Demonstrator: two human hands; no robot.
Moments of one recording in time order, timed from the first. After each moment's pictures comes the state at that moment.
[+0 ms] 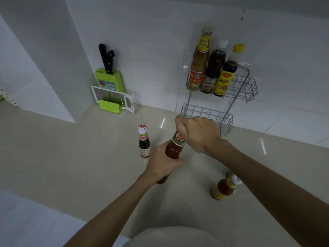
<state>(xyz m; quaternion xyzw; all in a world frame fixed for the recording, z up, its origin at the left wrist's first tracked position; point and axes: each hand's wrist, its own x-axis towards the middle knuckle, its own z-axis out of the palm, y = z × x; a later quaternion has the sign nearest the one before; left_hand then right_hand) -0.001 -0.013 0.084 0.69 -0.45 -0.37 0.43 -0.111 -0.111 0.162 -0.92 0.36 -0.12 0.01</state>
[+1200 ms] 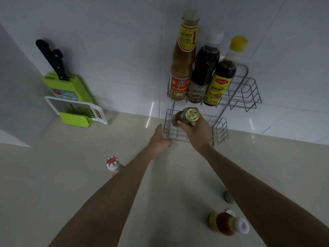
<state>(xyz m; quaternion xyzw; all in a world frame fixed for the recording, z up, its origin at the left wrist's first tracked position) 0.056 -0.171 0.017 0.72 -0.36 -0.49 0.33 -0.078 -0.219 0.060 -0.67 0.50 -0.39 0.39</state>
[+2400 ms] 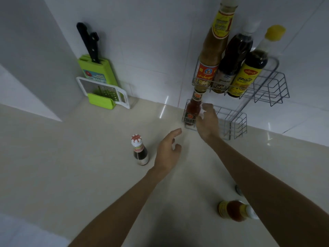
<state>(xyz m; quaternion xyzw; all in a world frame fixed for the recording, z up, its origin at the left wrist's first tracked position) 0.034 -0.062 0.019 0.70 -0.43 -0.31 0.48 -0.054 -0.205 0.046 -0.71 0.56 -0.27 0.33</state>
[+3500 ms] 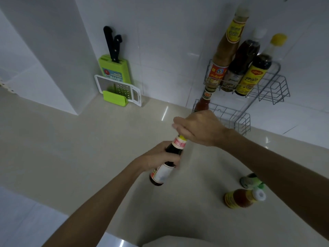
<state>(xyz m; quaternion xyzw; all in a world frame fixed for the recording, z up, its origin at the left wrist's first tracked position) 0.086 0.017 0.069 0.56 -0.42 -0.61 0.37 -0.041 -0.109 0.141 -0.99 0.10 -0.08 -0.05</state>
